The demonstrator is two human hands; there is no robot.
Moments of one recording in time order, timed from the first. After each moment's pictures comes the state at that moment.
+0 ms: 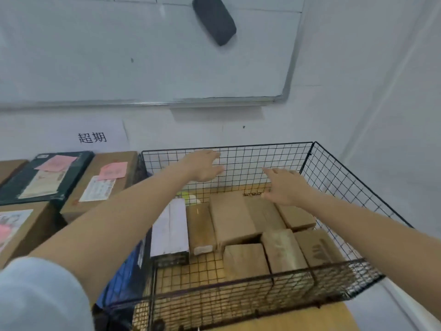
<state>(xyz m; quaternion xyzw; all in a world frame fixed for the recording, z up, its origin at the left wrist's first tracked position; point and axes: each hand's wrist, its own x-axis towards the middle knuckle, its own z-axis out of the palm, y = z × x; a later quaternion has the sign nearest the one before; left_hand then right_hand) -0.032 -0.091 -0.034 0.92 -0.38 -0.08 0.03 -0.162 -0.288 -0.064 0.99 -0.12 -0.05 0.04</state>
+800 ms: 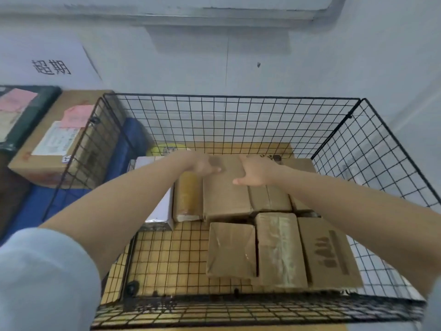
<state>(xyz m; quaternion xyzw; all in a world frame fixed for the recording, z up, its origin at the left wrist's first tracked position) -0.003 -0.152 -0.151 0.91 -0.21 -0.36 0.02 -0.066 -0.314 -0.175 0.97 0.00 -0.23 -0.07</state>
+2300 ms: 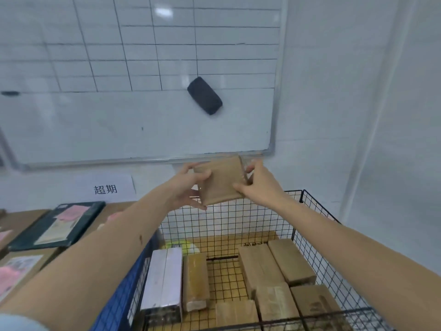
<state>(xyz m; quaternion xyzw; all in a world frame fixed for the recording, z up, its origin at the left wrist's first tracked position) -0.074 -0.092 0.047 0.69 -0.11 -0.23 0.68 -0.154 -0.271 0.038 0.91 -0.09 0.19 -0.36</state>
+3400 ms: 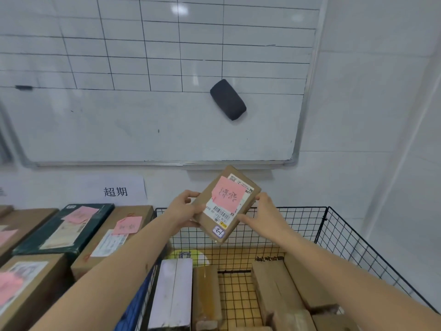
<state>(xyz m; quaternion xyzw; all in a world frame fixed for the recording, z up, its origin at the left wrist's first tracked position) -0.010 -0.057 -0.013 0.75 -0.09 -0.16 0.63 -0.107 -0.252 -0.012 0.93 -0.10 0.14 -0.32</state>
